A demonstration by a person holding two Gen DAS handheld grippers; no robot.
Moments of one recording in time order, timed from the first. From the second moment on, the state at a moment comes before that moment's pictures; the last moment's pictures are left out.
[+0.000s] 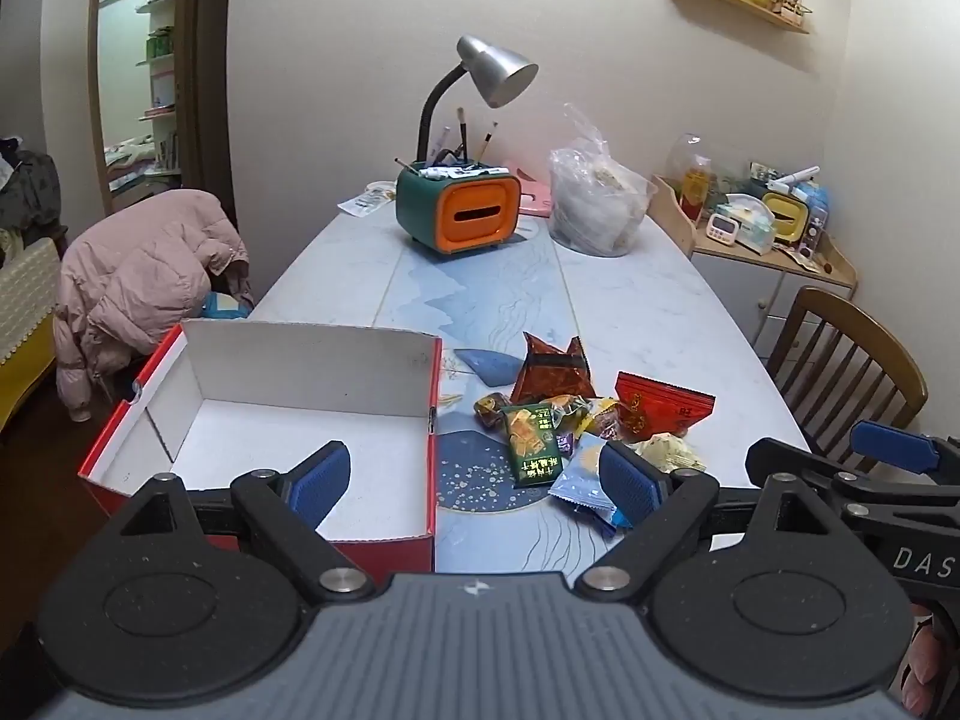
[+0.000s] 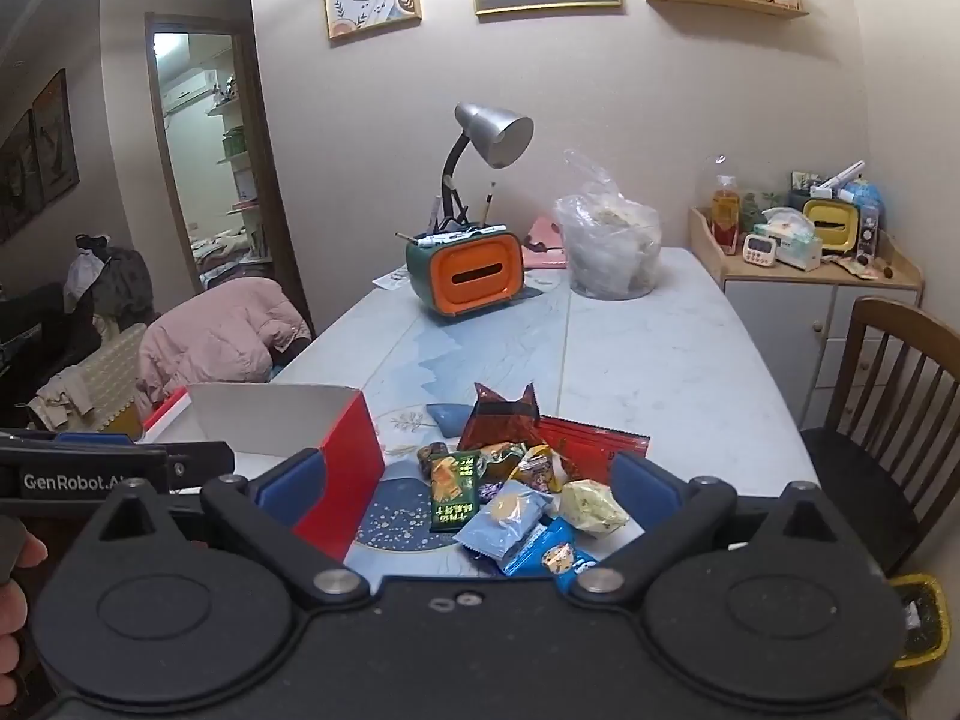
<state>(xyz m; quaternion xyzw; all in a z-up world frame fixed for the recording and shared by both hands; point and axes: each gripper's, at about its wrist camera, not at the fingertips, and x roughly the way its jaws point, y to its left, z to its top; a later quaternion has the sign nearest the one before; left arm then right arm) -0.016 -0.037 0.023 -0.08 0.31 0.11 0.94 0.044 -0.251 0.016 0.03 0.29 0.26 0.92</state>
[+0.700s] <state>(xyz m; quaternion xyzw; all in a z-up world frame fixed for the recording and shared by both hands) -0.023 -0.042 0.023 -0.08 0.31 0.12 0.94 0.041 -0.247 0.019 0.03 0.28 0.28 0.92</state>
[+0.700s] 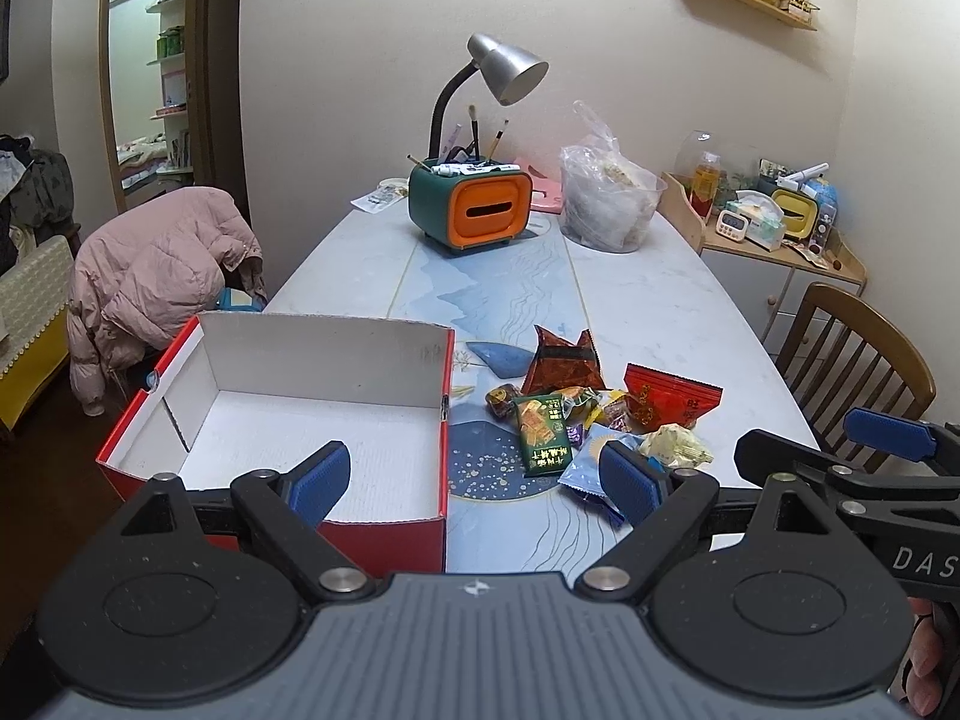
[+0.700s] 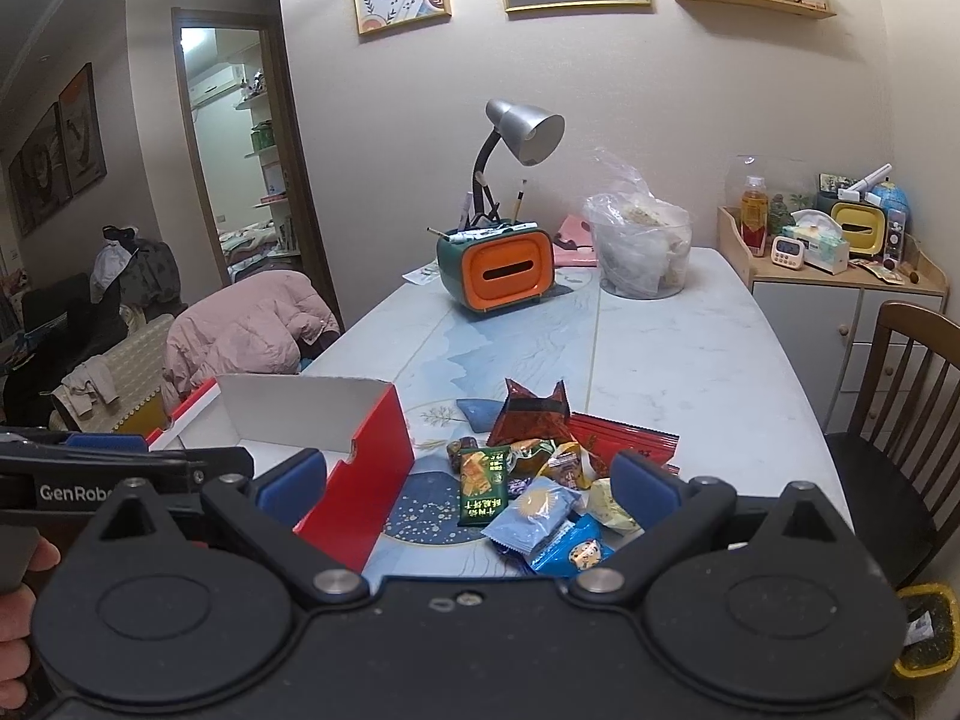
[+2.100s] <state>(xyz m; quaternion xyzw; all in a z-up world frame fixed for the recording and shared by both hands) -0.012 -0.050 0.028 -0.07 0.32 0.11 0.94 0.038 -0.240 0.020 0.02 0.27 0.29 0.92</state>
